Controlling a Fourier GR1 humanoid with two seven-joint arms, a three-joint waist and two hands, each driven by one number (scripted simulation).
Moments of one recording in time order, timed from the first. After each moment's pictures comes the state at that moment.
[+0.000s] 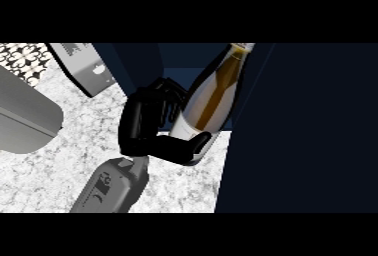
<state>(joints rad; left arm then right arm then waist) -0.42 0.00 -0.34 -1.56 0.20 0.40 -0.11 -0.58 -0.28 -0.02 -2.48 -0.10 -0.18 1.01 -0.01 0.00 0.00</state>
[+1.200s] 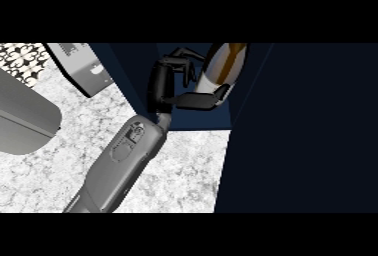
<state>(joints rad) -0.76 0.00 -0.30 -1.07 0.20 0.53 -0.25 -0.58 -0.26 -0.05 -2.44 -0.13 -0.14 0.98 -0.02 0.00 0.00</state>
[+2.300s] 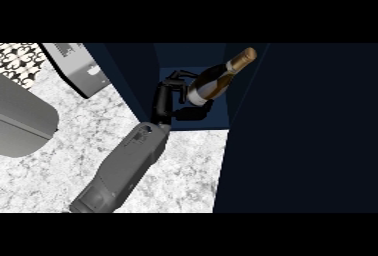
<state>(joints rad) -0.80 0.00 -0.39 -0.63 0.38 0.56 -0.55 -0.57 -0.25 -0.06 -2.45 -0.15 -0.12 0.98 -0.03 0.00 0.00</state>
